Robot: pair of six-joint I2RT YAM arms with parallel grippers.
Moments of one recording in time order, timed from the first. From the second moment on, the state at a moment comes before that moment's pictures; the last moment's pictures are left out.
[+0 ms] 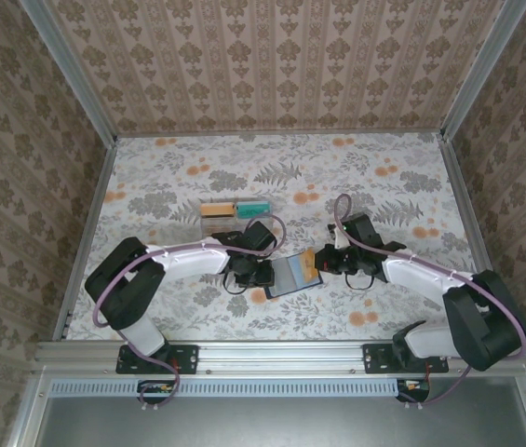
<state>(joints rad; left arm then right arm) -0.91 1.65 0.89 -0.48 0.22 -0.79 0.41 1.31 0.57 -0.20 -0.43 0.60</state>
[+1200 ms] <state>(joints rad) -0.50 1.32 0.81 0.03 0.67 -1.00 0.42 1.26 0.81 0.11 -0.56 0.78</state>
